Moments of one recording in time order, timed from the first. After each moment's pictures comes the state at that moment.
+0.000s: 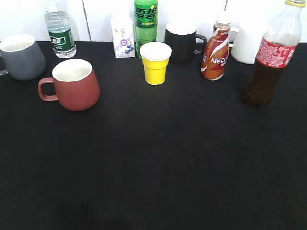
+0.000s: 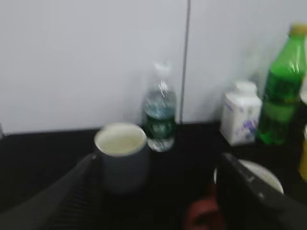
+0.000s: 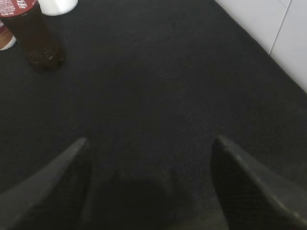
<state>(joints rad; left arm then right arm) -0.12 0.86 -0.40 0.00 -0.26 -0.03 -0.07 -0.01 -0.51 -0.14 1.06 0.26</state>
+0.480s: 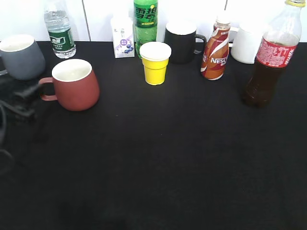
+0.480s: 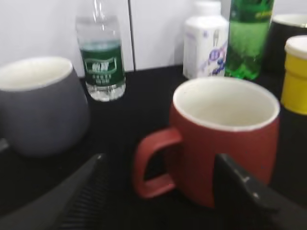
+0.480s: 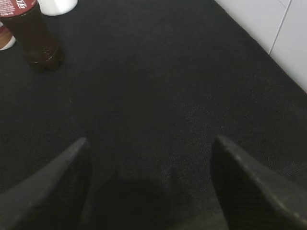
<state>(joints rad) -0.19 1.61 -0.26 0.10 -1.08 -0.04 -0.07 -0.01 -0.51 -0.14 1.06 0.26</state>
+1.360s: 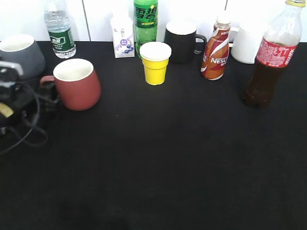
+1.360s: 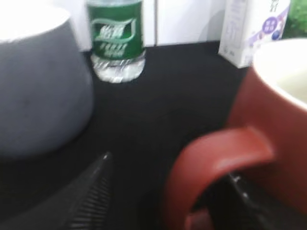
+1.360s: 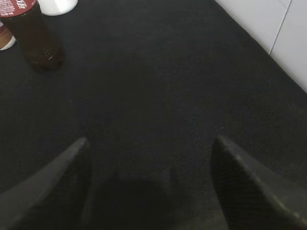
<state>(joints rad) -0.16 2.01 -0.59 0.10 -1.13 -0.04 -0.07 -0.01 -0.51 -0.14 1.06 0.26</state>
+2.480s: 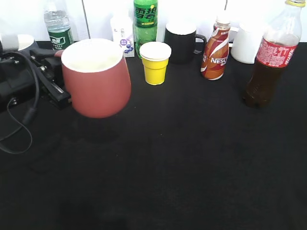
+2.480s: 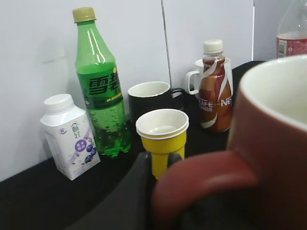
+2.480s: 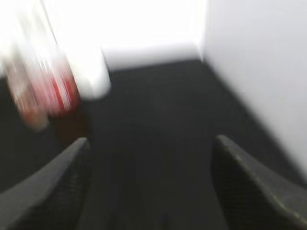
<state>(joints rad) -0.28 1.52 -0.48 0.56 -0.97 -0.21 -0.07 0.24 -0.53 -0.14 0.55 0.20</state>
